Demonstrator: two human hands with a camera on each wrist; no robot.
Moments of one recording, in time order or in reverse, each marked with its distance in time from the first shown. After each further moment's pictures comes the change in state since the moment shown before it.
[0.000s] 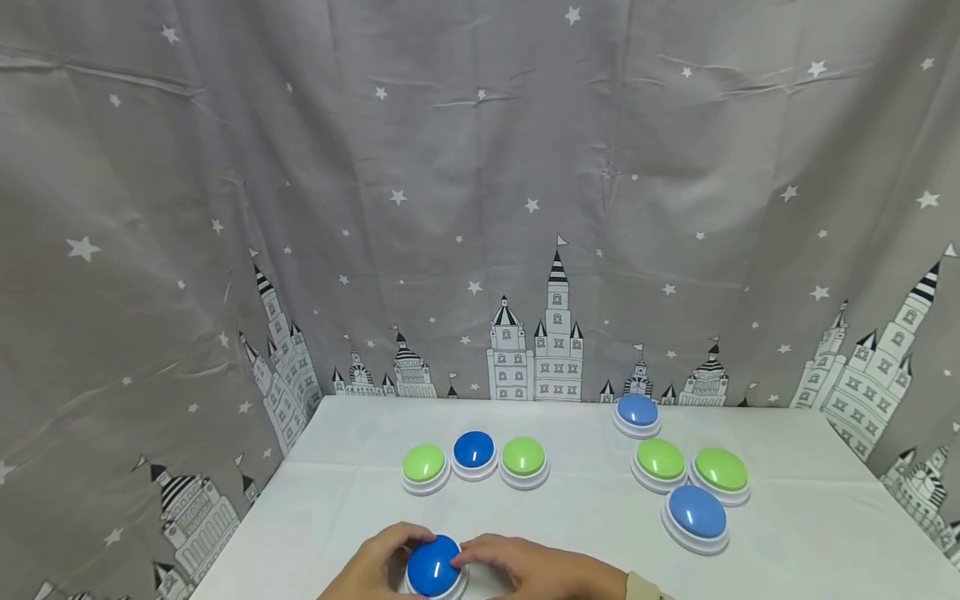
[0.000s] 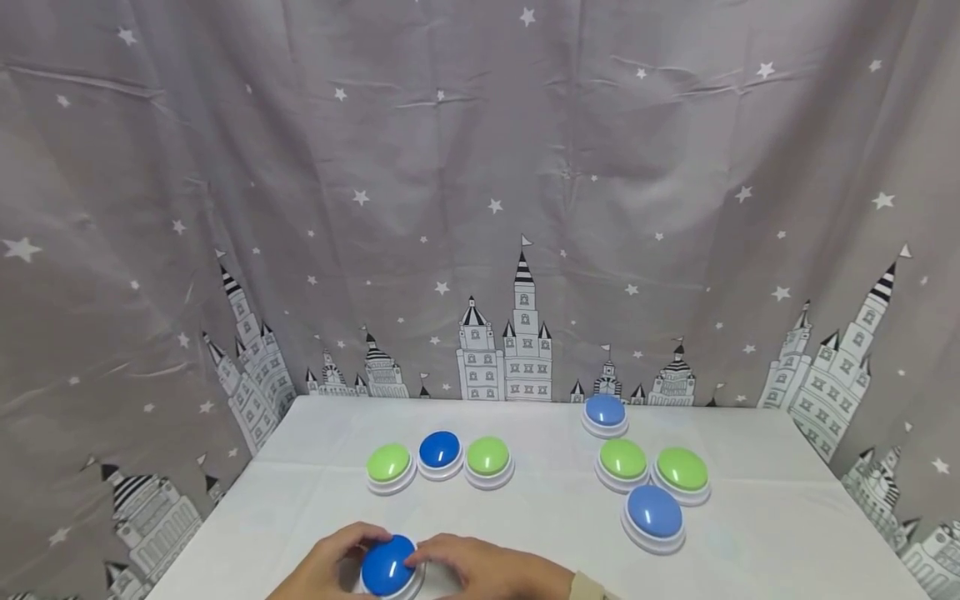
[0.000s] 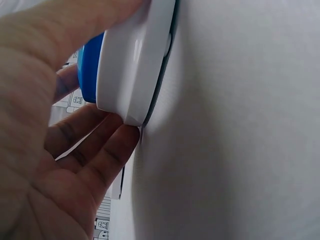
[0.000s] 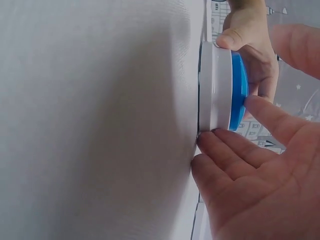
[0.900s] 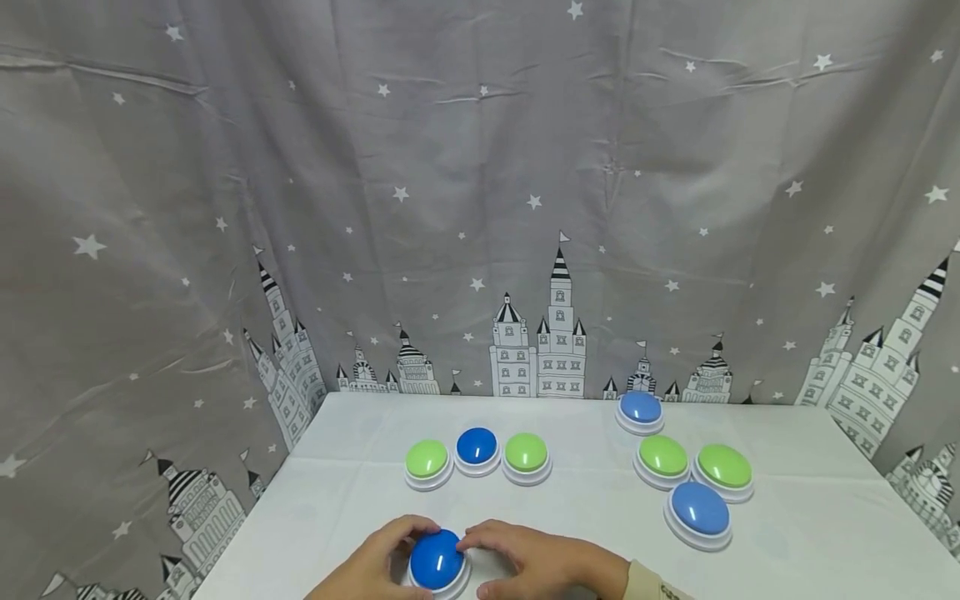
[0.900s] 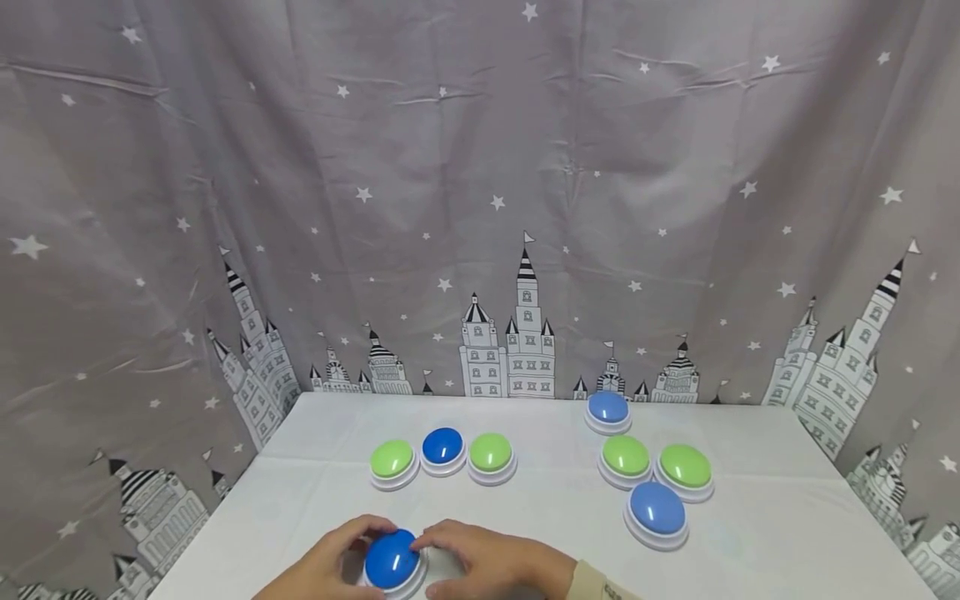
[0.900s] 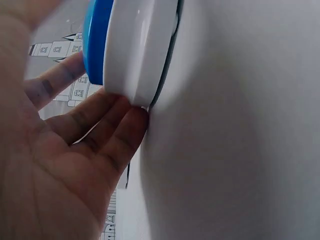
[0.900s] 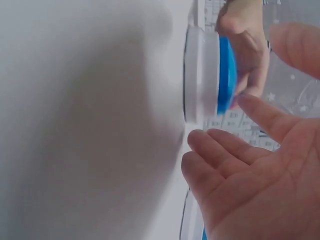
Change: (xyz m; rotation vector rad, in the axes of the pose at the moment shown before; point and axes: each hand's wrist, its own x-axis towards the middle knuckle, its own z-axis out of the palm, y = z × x) left_hand 0.001 0.003 -0.004 -0.027 -0.055 -0.061; right_hand 0.002 -0.005 -0.009 -0.090 0.016 0.070
